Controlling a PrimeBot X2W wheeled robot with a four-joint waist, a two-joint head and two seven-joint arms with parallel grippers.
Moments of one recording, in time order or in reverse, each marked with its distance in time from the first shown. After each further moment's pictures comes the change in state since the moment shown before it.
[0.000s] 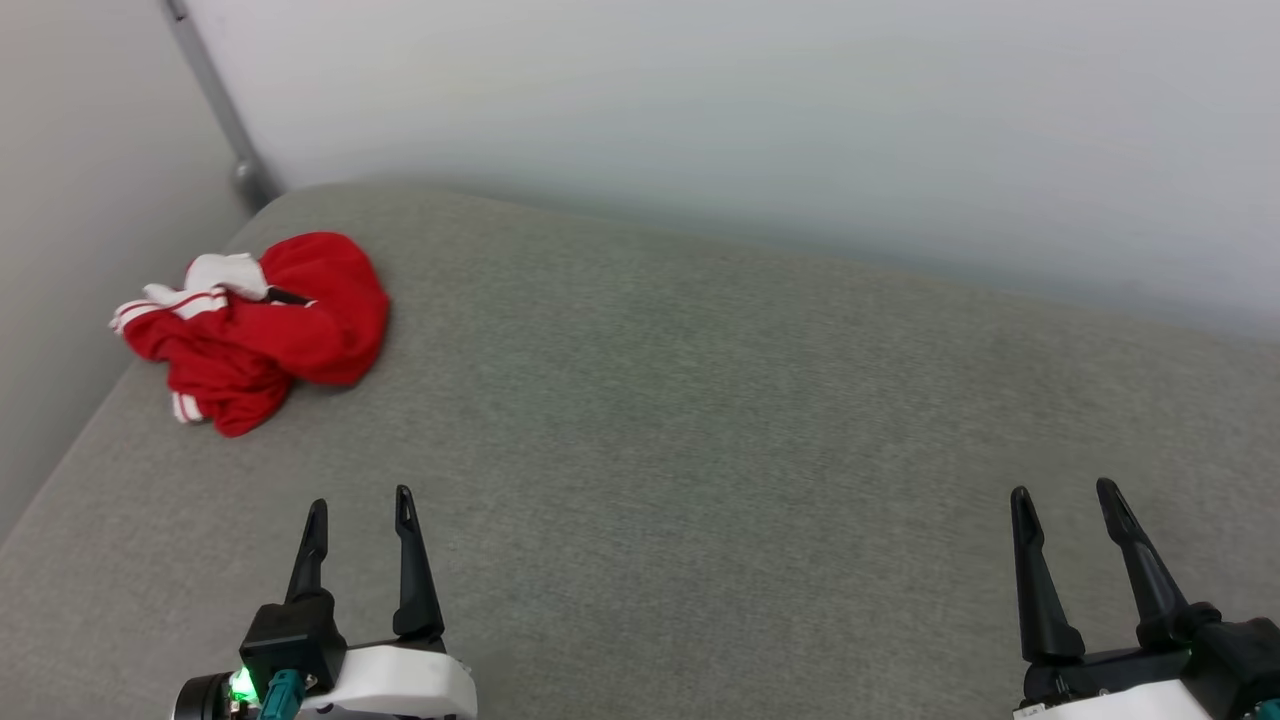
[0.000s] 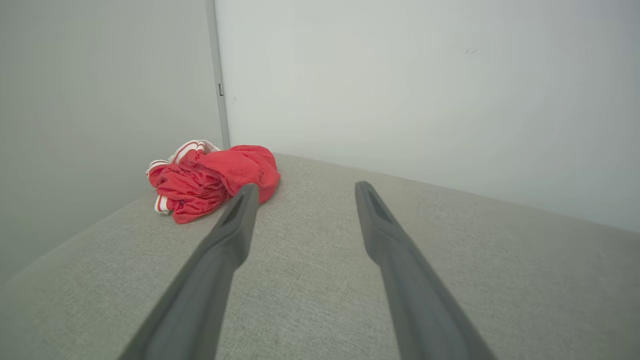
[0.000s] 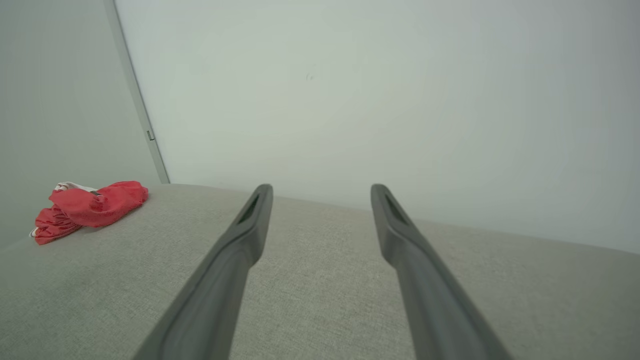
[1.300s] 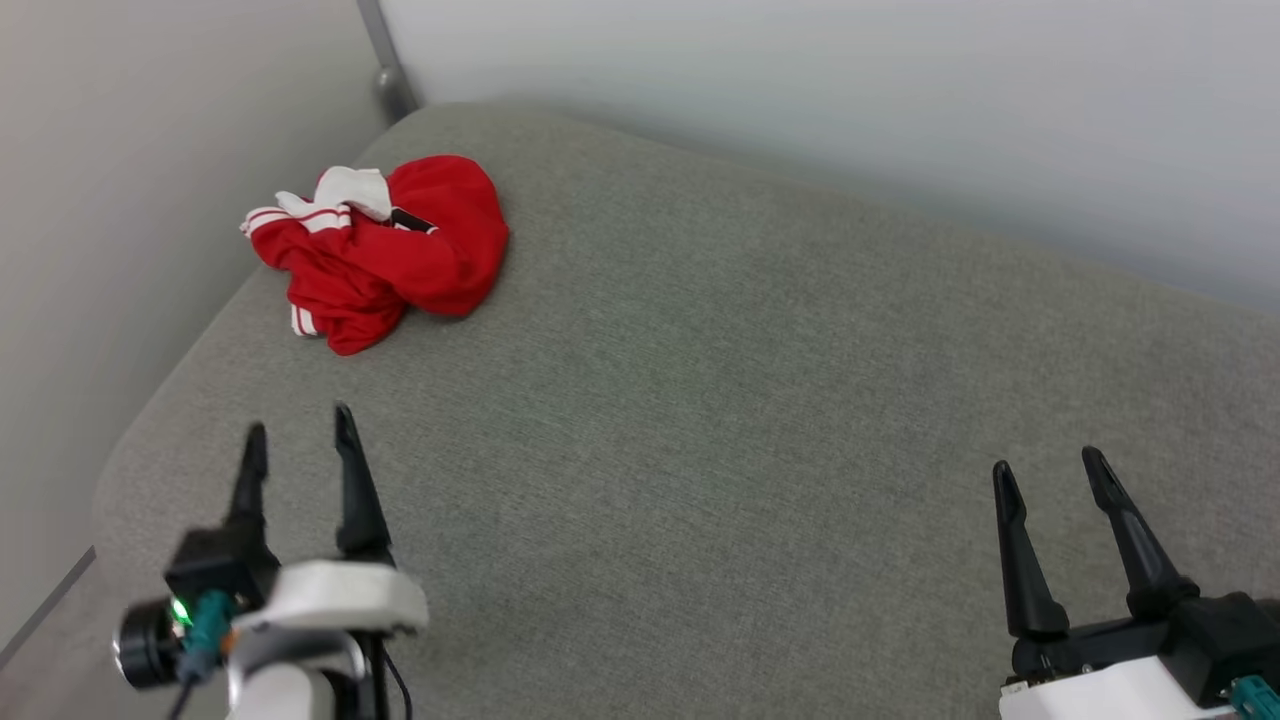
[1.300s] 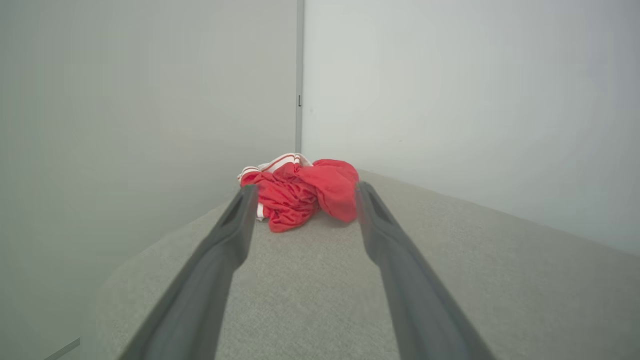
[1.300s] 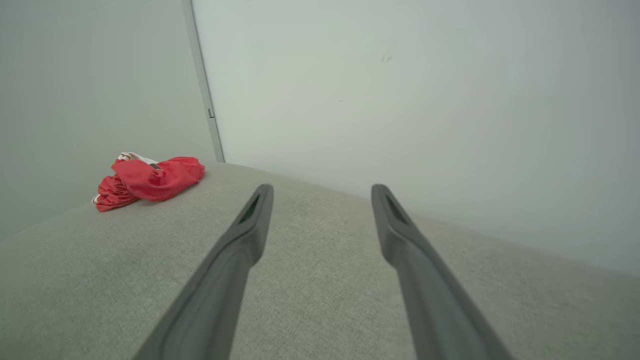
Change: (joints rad) left arm -0.113 0.000 0.089 0.033 -0.027 -0.032 0.000; right arm -0.037 0.000 0.020 -0.011 -0.073 0.000 0.000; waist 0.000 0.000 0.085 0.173
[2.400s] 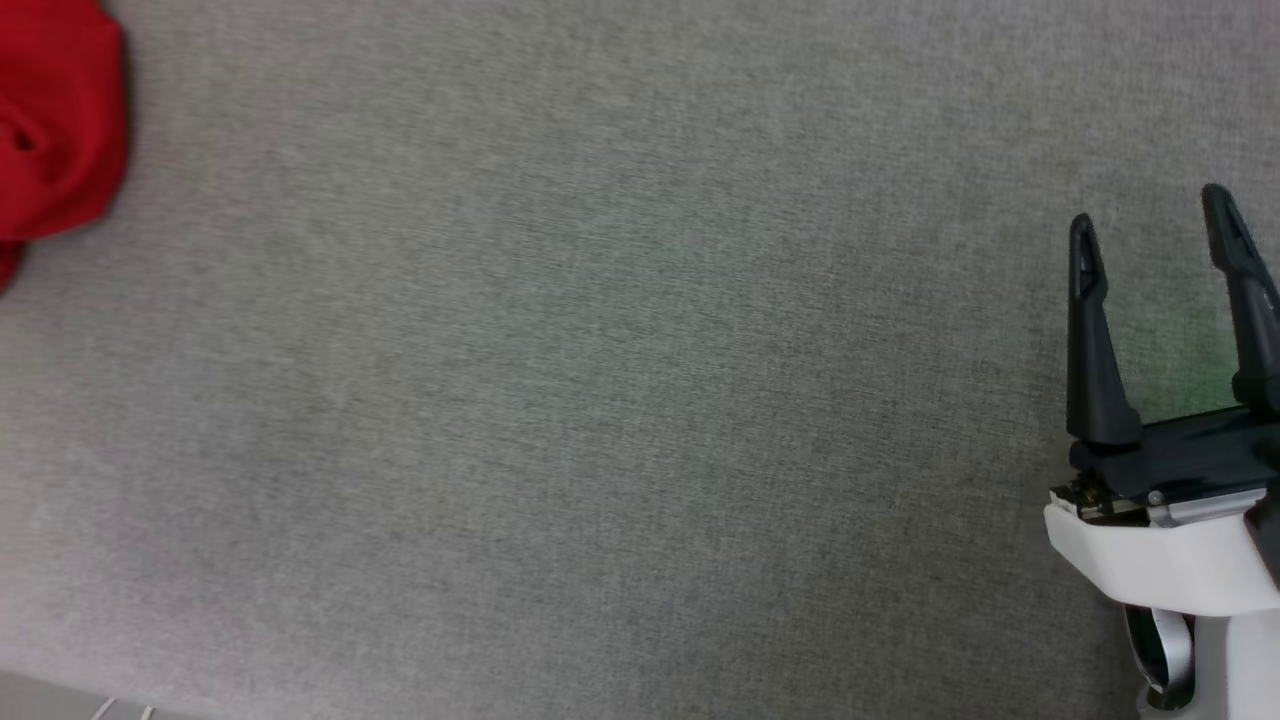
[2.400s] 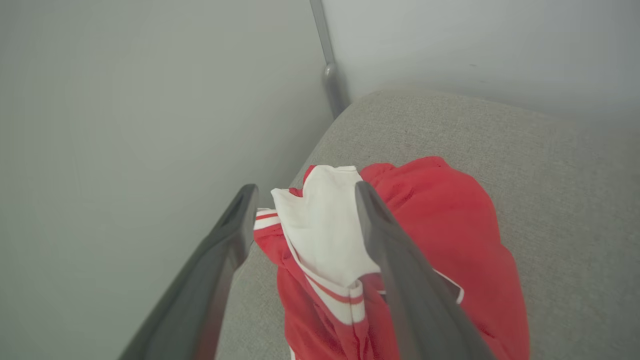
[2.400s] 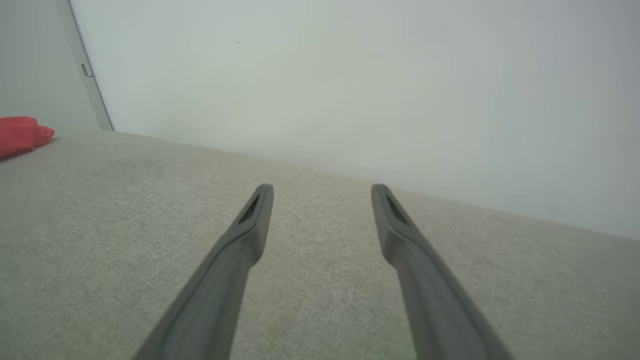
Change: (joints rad) left arm -0.975 0.640 0.183 0.659 -0.200 -0.281 0.681; right arm -0.285 0.000 -0.011 -0.188 -0.173 0.000 0.000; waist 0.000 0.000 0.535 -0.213
